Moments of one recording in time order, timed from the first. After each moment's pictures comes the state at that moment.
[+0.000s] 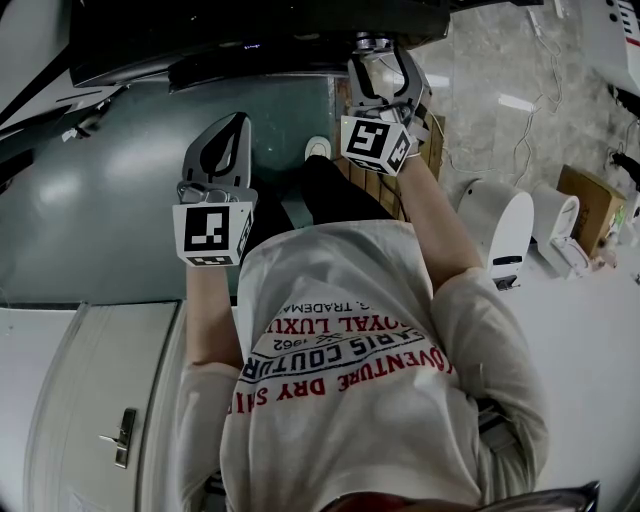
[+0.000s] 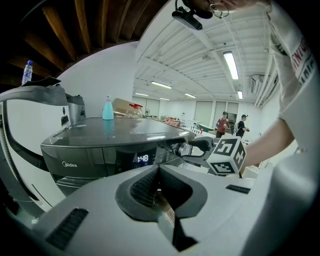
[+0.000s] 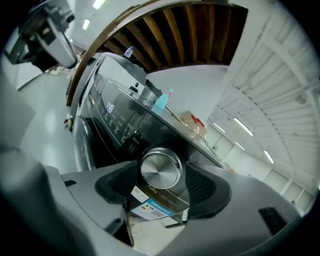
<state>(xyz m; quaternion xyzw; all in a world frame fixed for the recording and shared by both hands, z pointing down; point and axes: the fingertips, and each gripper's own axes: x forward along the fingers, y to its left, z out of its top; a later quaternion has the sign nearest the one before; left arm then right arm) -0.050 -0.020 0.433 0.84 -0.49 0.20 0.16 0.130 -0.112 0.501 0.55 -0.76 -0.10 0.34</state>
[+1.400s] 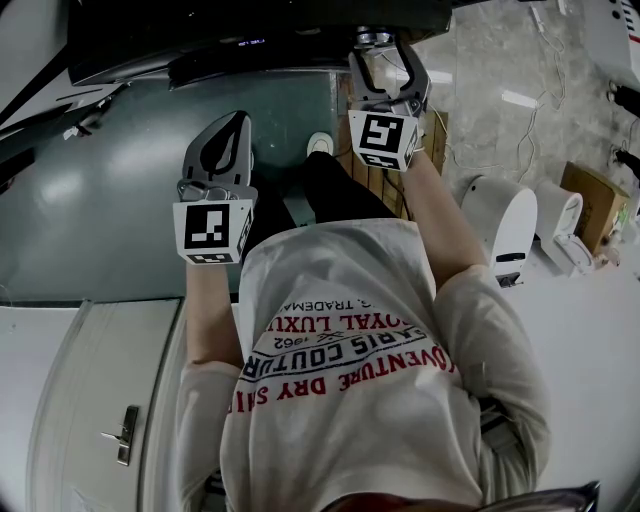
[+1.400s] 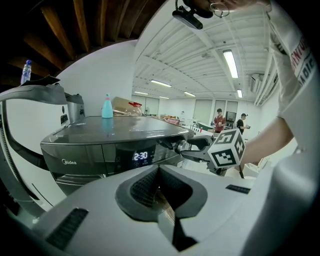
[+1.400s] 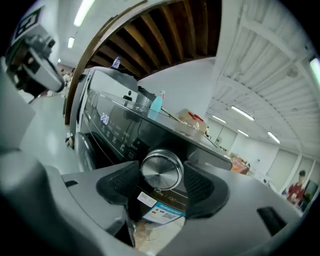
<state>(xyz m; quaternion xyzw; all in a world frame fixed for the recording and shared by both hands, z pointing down) -0.051 -0.016 0.440 0.84 -0.48 0.20 0.16 0.129 -0.114 0.497 0.56 -0.78 -0.03 0.28</state>
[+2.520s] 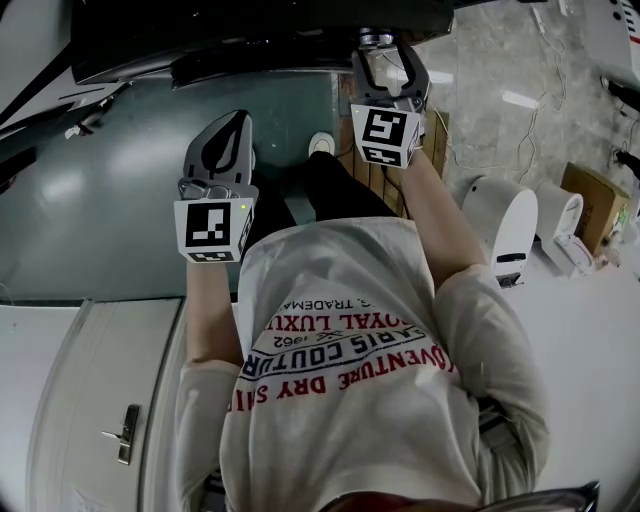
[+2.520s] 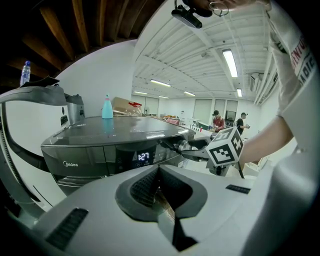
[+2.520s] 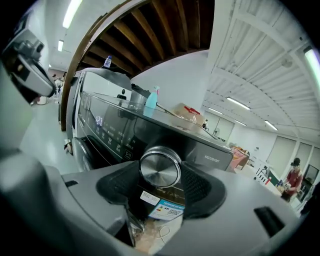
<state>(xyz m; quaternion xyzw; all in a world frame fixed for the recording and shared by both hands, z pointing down) -0.055 -0.018 0.438 0.84 -0.48 0.21 0.16 0.133 -0.117 0.504 0.57 -0.77 0.01 0.28</state>
